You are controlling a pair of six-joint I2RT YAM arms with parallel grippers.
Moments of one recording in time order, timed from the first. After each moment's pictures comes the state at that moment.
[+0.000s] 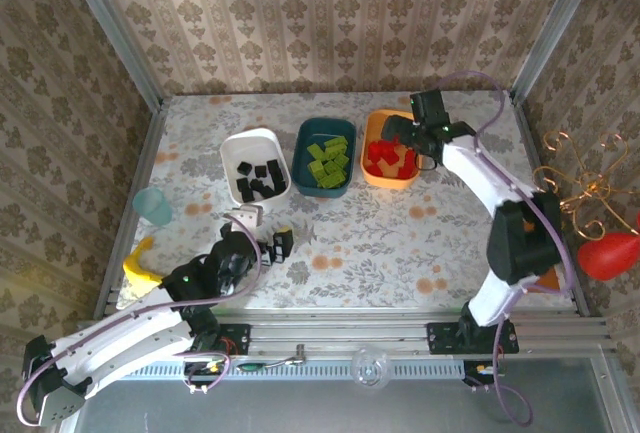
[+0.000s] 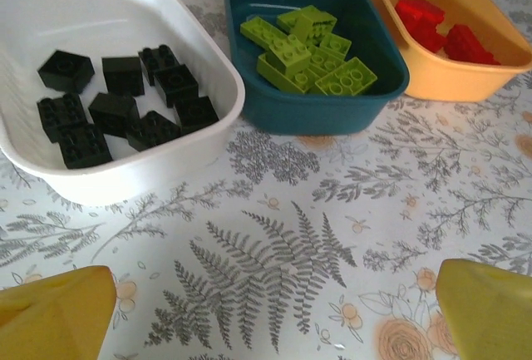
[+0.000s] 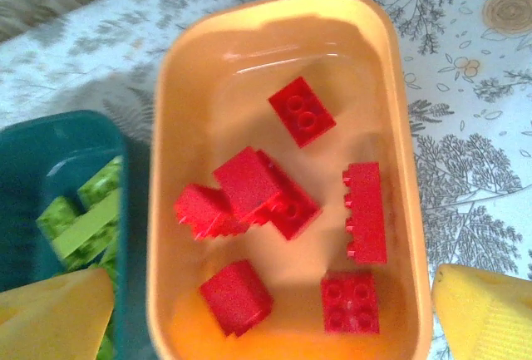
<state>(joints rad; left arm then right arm) -0.97 0.60 0.40 -0.30 -0.47 -0.46 0.25 1.66 1.36 -0.49 0.11 0.54</state>
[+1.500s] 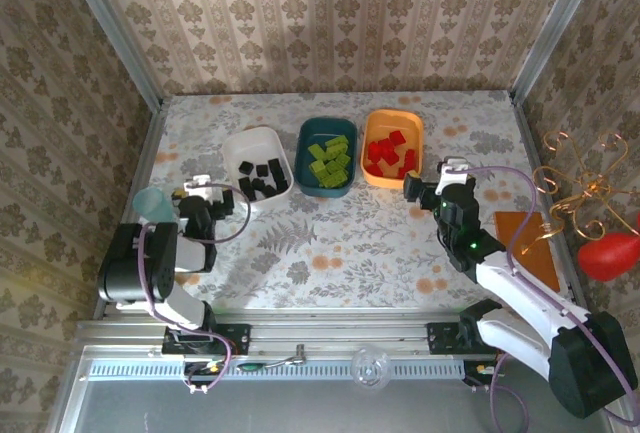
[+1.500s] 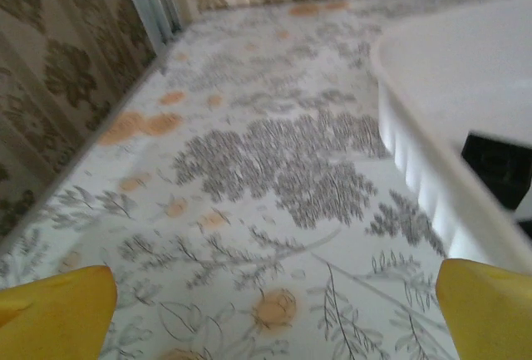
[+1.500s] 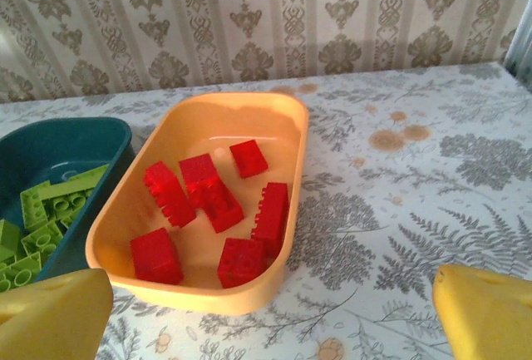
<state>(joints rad) -0.05 1.57 0.25 1.00 -0.18 0.08 0.34 0.96 0.44 0.23 0.38 0.19</state>
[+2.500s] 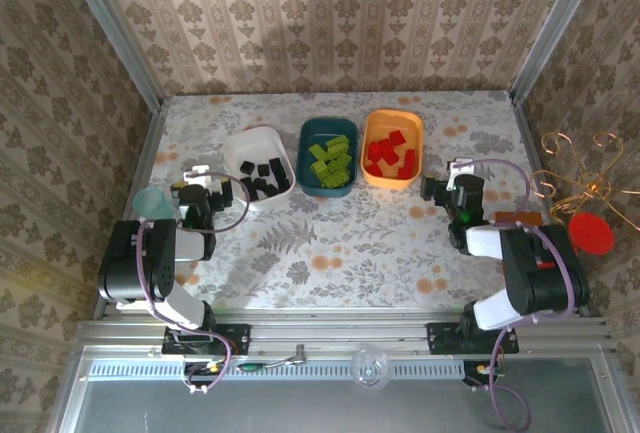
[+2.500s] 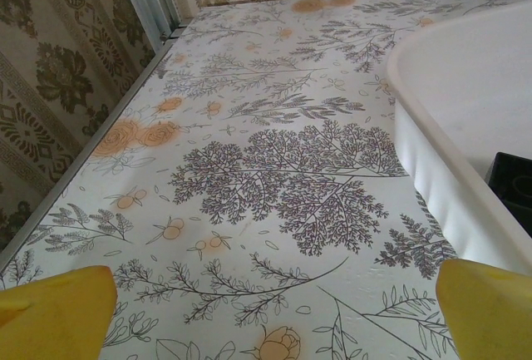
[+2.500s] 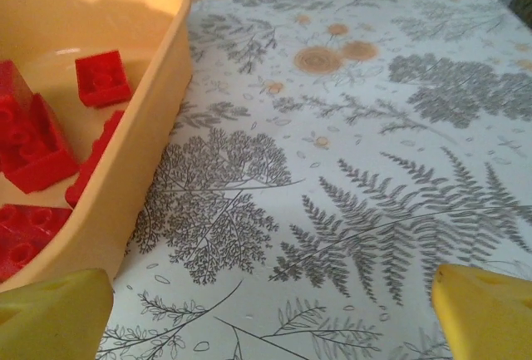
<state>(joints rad) -0.05 1.57 0.35 0.89 -0.20 0.08 0.04 1.52 0.41 0.67 0.17 0.06</state>
